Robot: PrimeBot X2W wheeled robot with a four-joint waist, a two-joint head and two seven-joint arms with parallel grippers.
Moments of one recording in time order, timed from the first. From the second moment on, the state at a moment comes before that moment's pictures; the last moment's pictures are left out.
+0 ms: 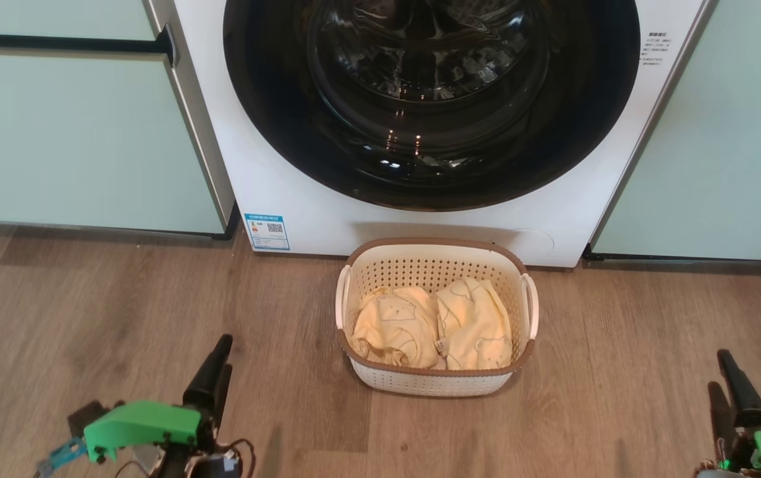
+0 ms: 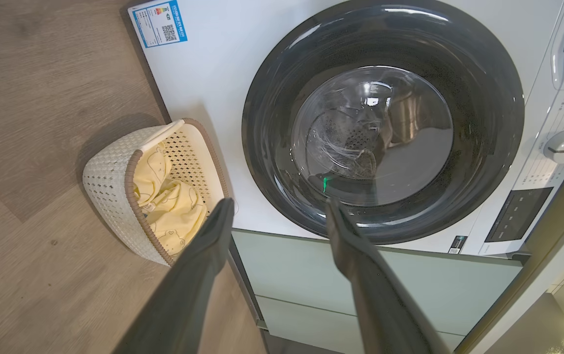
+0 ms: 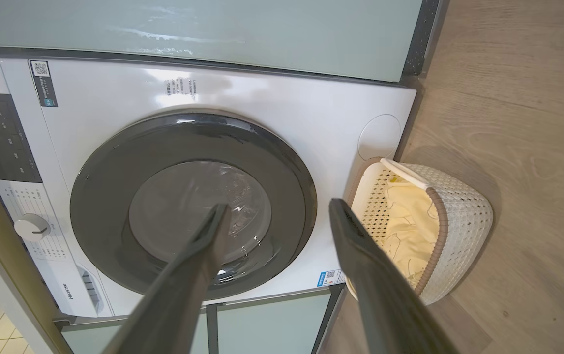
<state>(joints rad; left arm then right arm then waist) -0.02 0.06 0.00 0.31 -1.51 -0.12 0.02 -0.01 -0.05 -0.08 0.34 1.51 0.13 0.03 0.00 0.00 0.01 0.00</state>
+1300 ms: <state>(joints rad) -0.05 0.06 -0.04 0.28 -0.76 -0.10 -0.09 -0.05 -0.07 -0.12 0.36 0.62 0.13 -0.09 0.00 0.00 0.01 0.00</state>
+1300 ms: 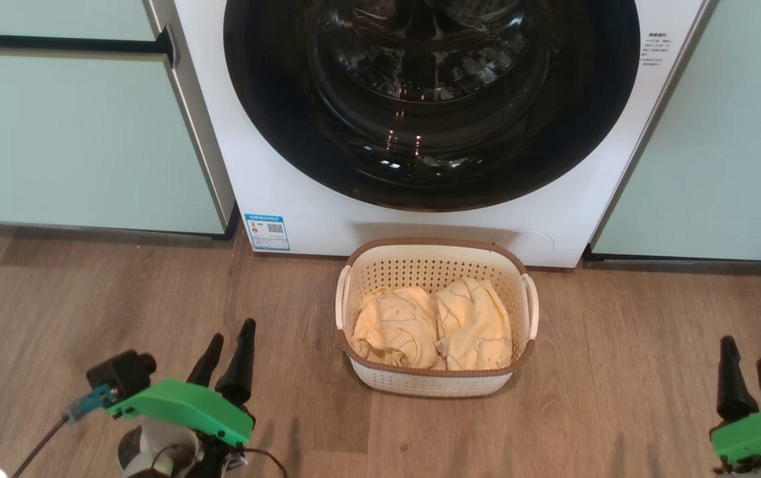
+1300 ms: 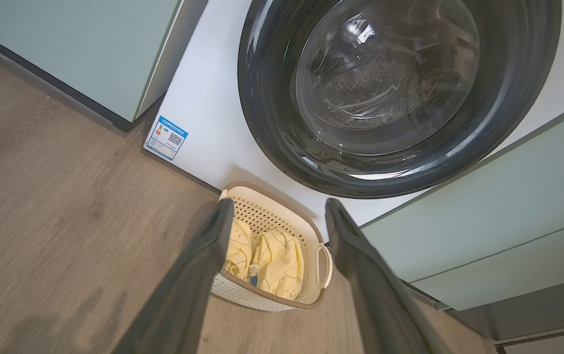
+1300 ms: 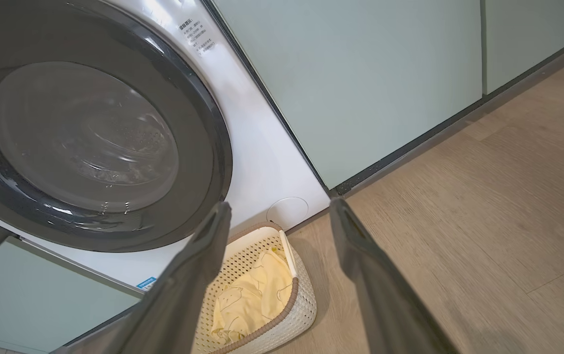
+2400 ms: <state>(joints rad) -0.09 0.06 -0.10 0.28 -0.37 -0.10 -0.18 -0.09 -0.07 -0.06 0.37 0.23 0.13 -0.18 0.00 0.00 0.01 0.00</state>
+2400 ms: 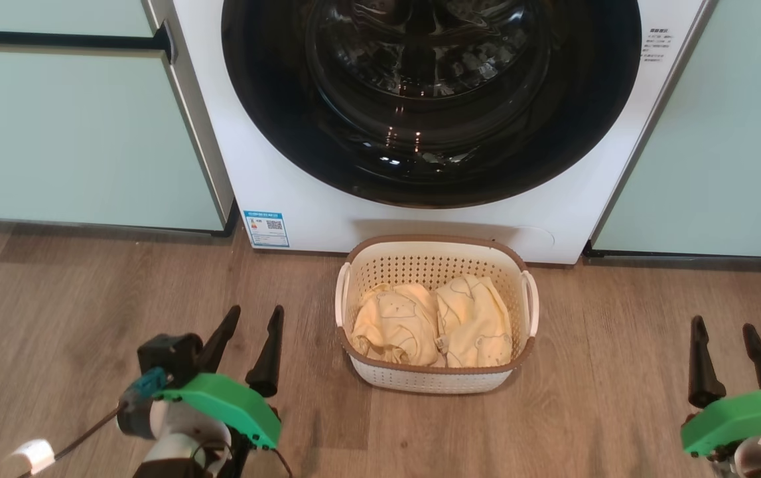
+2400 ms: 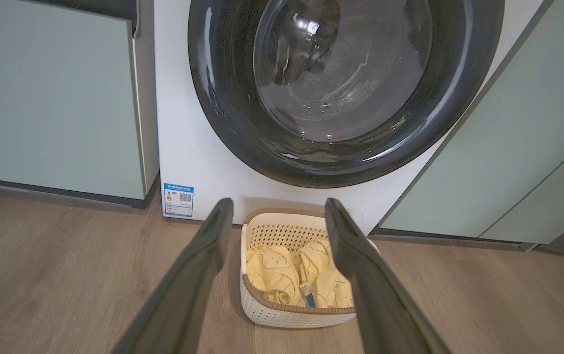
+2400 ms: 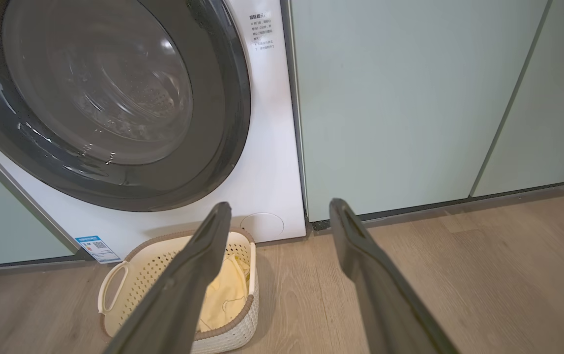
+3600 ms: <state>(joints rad) -0.15 0.06 -0.12 0.33 -0.06 -0.10 -0.25 -0.13 -0.08 -0.09 0.37 -0.06 0.13 -0.25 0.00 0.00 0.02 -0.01</state>
